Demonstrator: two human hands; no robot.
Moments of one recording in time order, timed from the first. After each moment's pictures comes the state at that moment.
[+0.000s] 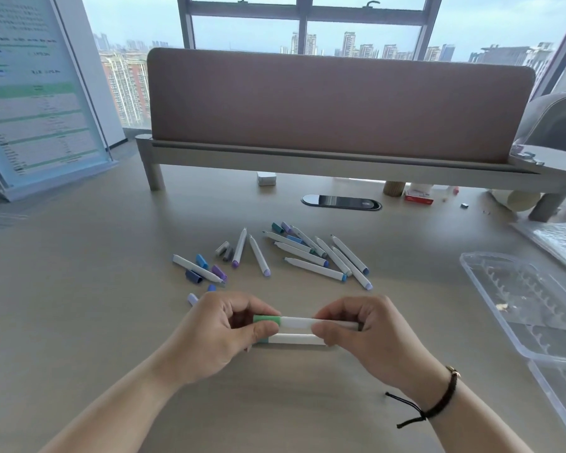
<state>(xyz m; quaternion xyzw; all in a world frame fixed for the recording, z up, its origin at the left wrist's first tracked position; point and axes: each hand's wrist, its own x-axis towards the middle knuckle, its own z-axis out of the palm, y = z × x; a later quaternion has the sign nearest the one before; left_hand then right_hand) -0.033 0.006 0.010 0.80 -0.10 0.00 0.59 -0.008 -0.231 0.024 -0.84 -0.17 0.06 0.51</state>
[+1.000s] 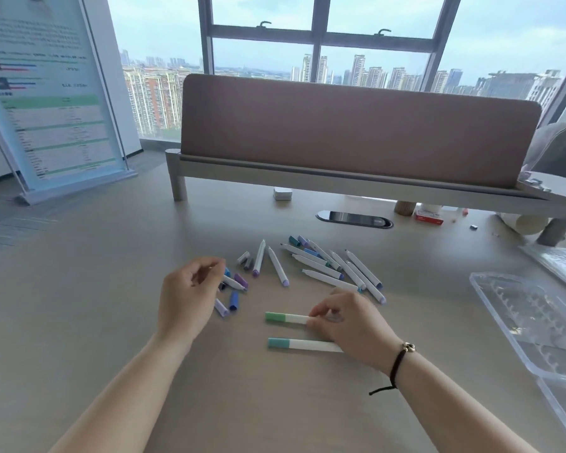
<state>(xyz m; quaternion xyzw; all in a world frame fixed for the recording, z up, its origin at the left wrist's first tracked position) -0.012 0.054 0.016 0.74 0.14 0.27 0.60 0.030 -0.193 0.007 -0.93 -0.20 0.01 0.31</state>
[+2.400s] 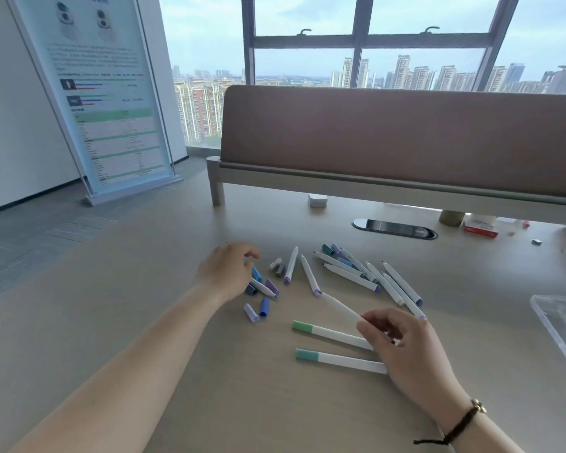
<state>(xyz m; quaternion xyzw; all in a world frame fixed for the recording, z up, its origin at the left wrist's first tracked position) 0.059 0.102 0.015 0.96 0.13 0.15 0.22 0.017 -0.210 -0.005 -0.87 -0.15 -0.09 0.46</state>
